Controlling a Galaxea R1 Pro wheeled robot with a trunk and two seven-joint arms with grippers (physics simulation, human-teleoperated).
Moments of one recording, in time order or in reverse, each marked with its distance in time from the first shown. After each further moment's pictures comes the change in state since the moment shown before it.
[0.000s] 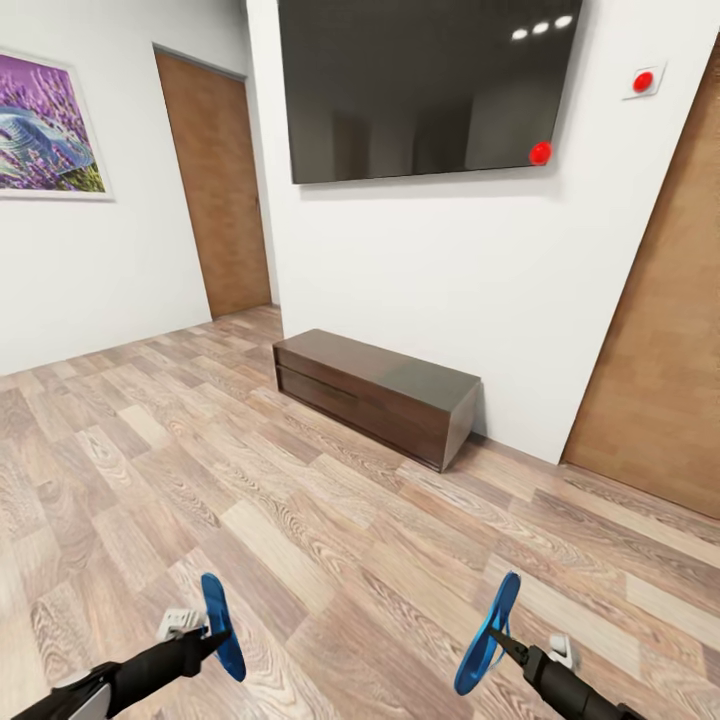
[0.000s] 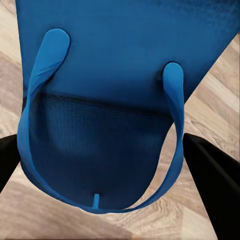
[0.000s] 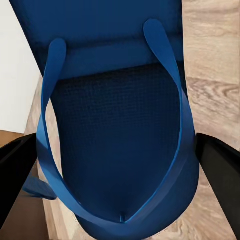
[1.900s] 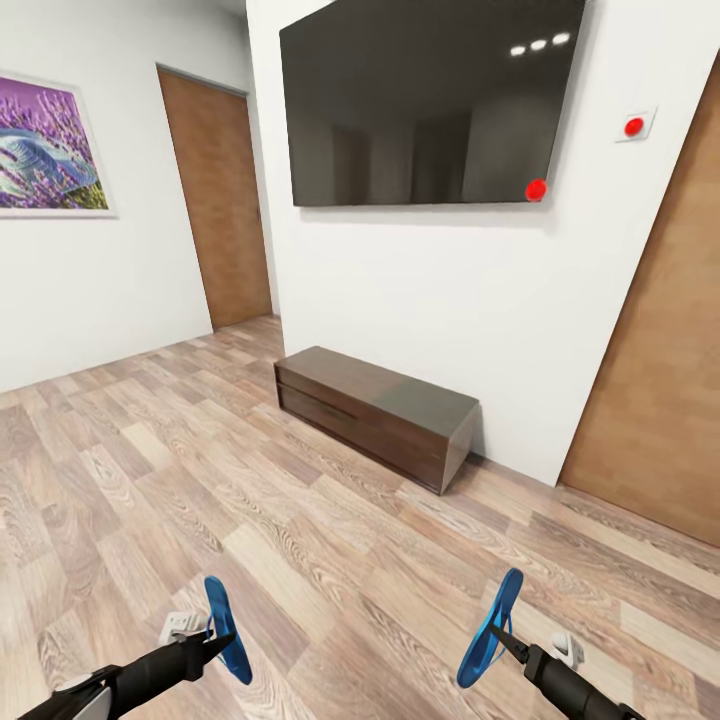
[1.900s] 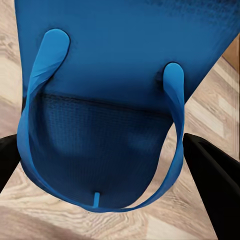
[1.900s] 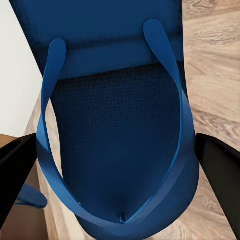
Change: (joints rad) left arm 0.000 -0.010 0.002 0.017 0.005 0.001 -0.051; right arm 0.000 0.000 0.002 0.001 0.001 -0.081 0.000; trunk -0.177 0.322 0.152
